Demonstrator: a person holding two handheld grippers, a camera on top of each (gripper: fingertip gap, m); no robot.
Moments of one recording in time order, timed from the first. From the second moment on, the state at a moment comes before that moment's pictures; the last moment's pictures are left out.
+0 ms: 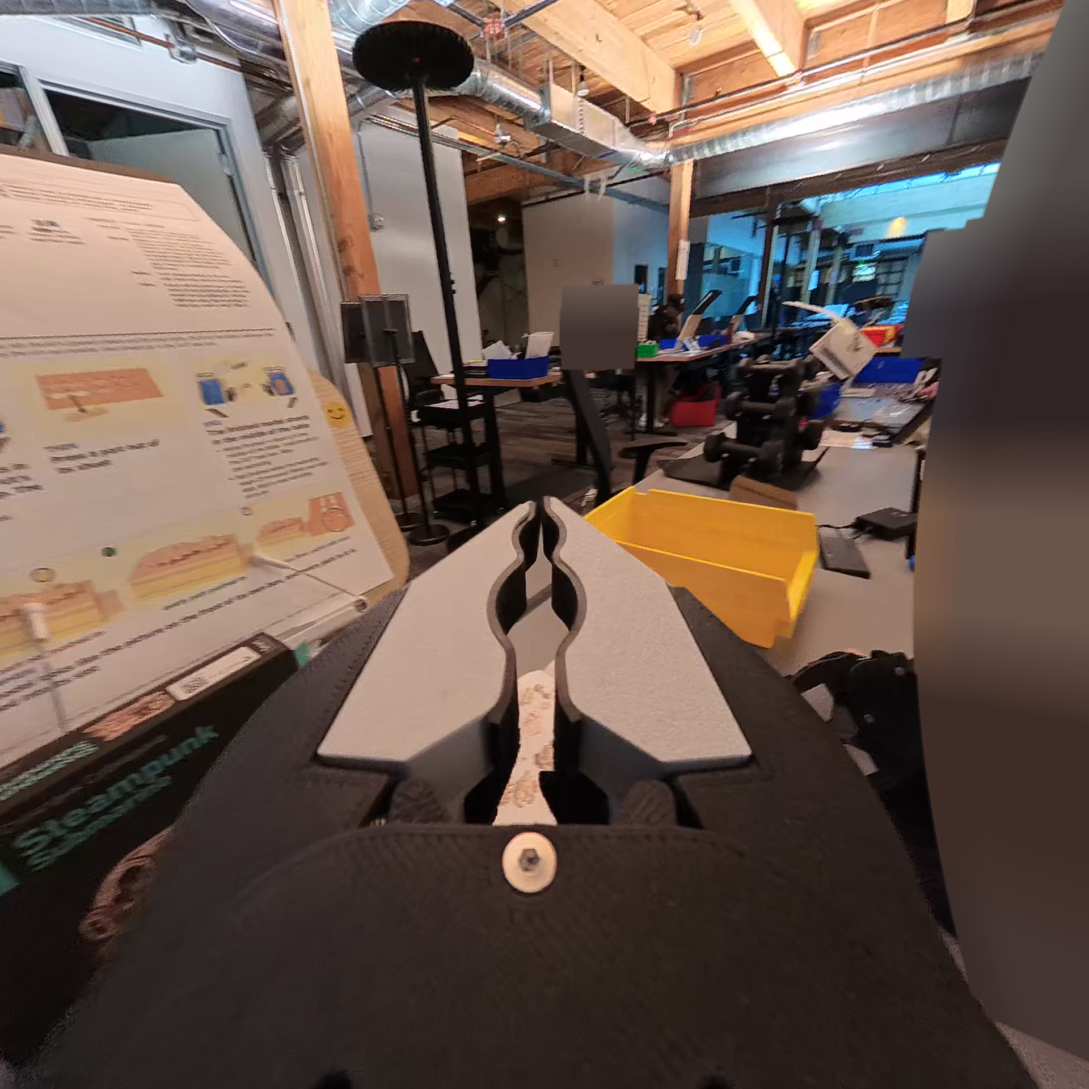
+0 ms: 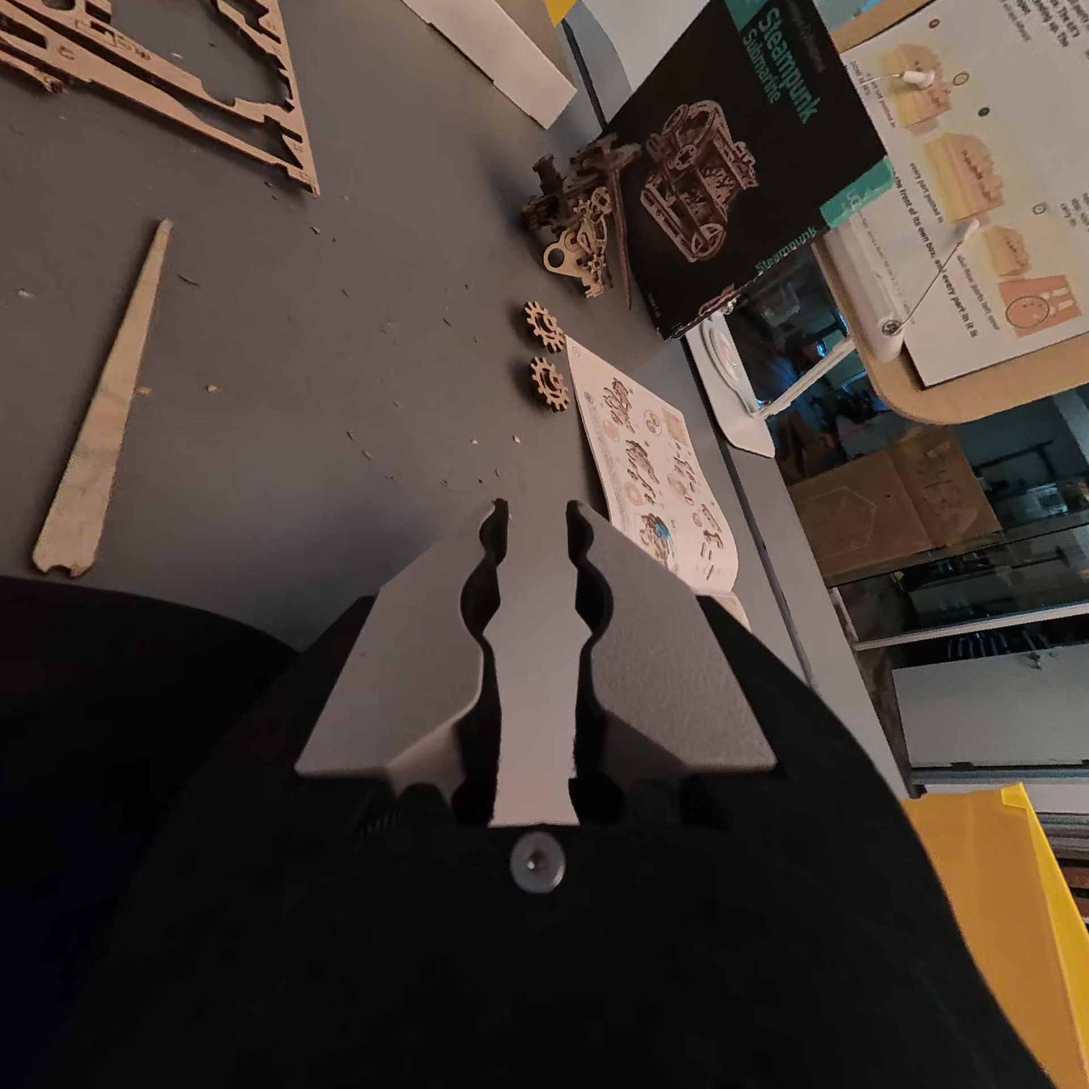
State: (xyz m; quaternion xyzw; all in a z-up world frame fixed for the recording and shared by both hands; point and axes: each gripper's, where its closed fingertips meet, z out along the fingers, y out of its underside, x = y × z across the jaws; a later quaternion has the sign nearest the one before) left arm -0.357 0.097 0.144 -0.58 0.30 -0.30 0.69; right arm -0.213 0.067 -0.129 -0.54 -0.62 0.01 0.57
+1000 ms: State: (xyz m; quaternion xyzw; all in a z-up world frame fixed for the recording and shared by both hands) left arm -0.379 0.088 0.172 -0.55 0.31 -0.26 0.73; right arm -0.287 0.125 -0.145 -0.45 -0.71 -0.19 0.51
